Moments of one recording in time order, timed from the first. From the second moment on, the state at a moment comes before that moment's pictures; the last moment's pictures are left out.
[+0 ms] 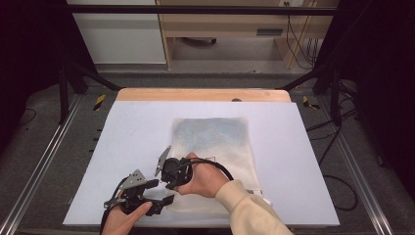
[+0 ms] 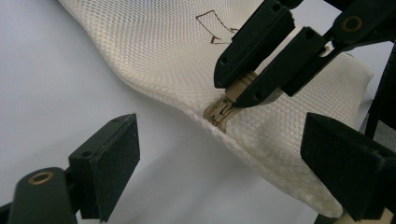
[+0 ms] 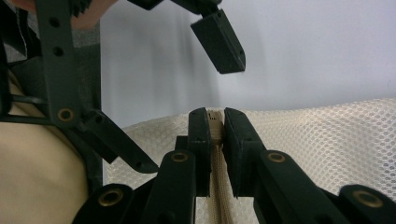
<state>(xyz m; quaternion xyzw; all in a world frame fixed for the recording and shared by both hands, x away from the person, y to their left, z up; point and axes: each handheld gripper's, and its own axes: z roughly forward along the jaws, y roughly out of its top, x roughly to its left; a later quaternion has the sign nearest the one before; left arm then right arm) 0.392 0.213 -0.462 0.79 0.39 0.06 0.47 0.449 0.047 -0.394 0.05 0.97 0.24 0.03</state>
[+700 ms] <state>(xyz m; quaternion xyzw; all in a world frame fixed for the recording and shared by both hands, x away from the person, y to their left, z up) 0.402 0.202 -0.475 0.79 0.38 -0.02 0.48 0.449 0.046 -0.390 0.05 0.97 0.24 0.03</state>
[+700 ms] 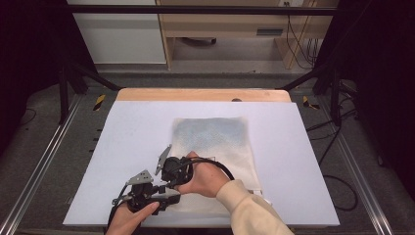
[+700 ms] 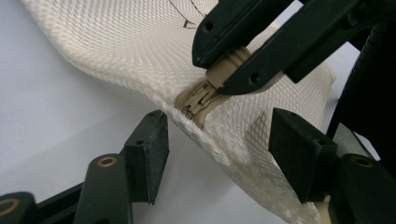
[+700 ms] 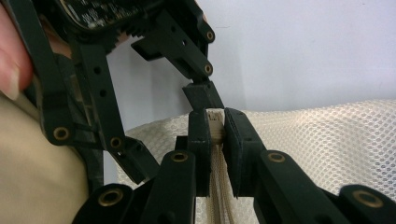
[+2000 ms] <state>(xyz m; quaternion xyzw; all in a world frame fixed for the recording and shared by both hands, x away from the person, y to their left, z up) 0.419 0.203 -0.488 0.78 0.38 -0.05 0.50 0.448 0.044 -0.393 0.05 0.97 0.25 0.03</state>
